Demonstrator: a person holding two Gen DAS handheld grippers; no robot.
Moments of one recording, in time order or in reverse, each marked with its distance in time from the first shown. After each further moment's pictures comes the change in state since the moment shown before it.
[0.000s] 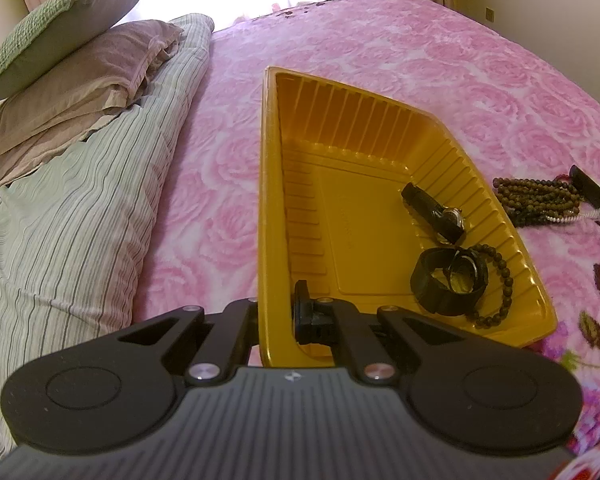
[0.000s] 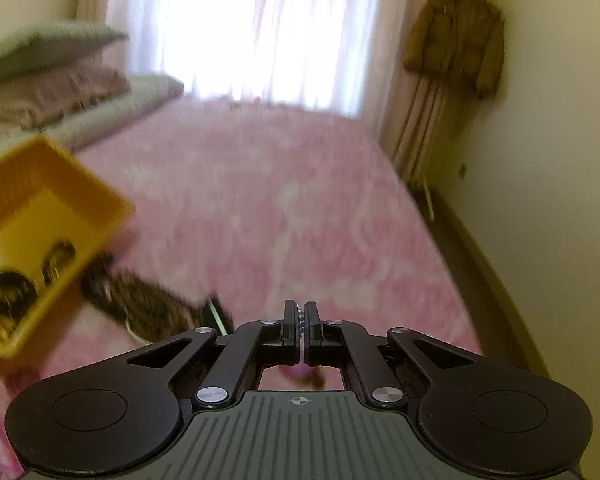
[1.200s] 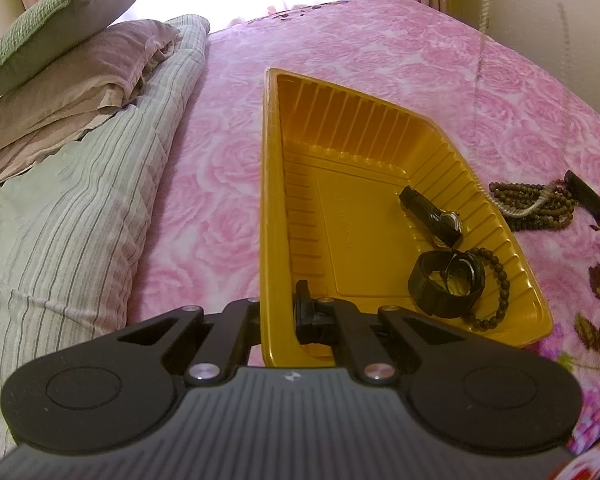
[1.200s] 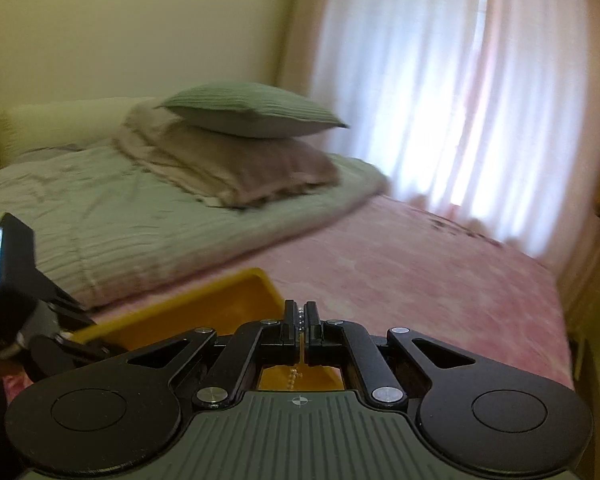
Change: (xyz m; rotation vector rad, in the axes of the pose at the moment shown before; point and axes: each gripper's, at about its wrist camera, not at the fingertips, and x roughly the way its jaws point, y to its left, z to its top) left arm 0.001 0.008 -0.002 -0.010 -0.012 -0.031; right arm 0.013 0.153 0.142 -0.343 -0.179 0.559
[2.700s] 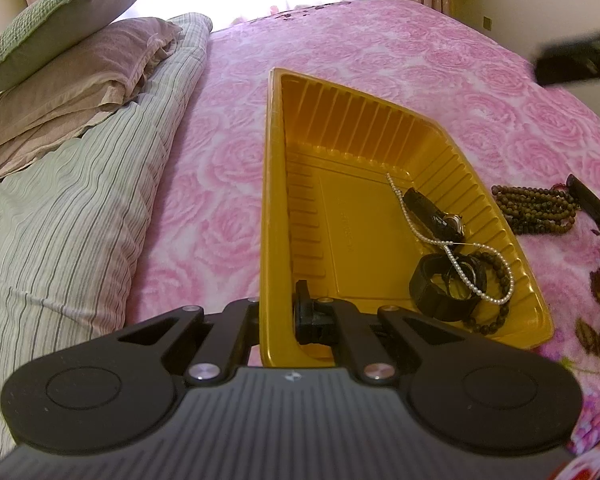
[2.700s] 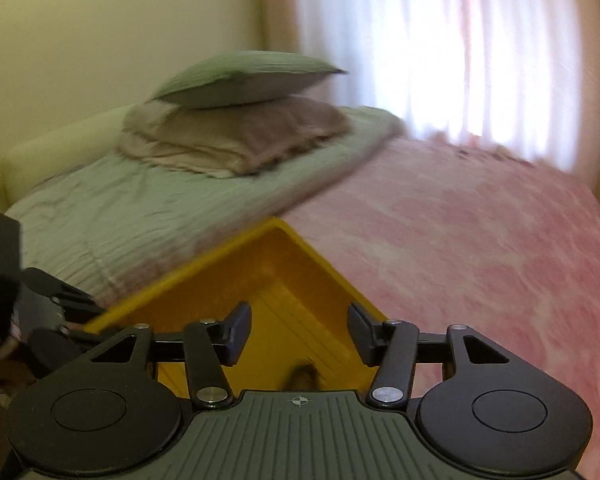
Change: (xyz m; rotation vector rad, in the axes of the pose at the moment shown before) left arm 0.002 0.001 0.000 -0.012 -0.001 -0.001; right arm 0.011 -0.041 -0.068 0.315 0.096 0.035
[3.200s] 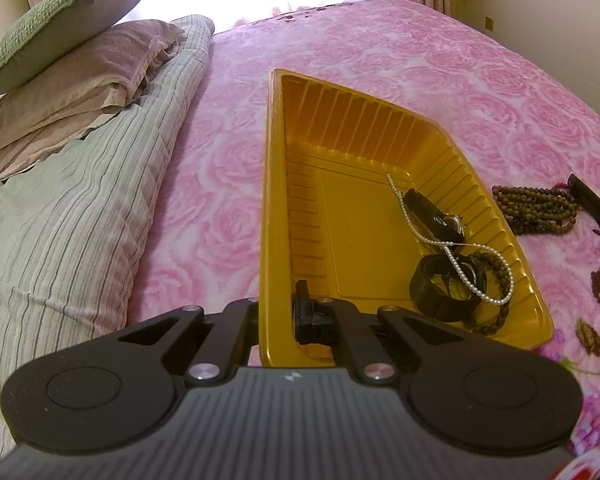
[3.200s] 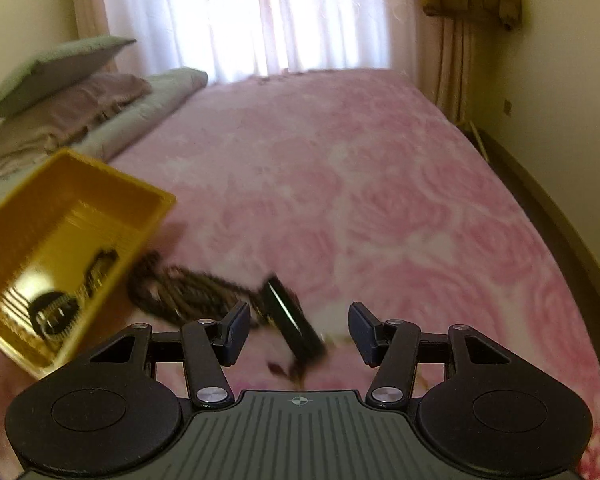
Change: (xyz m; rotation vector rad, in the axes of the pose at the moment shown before) left arm -0.002 -0.002 -0.002 0.001 -0.005 0.008; right arm -0.060 -0.081 -0.129 0.281 0.083 -0.399
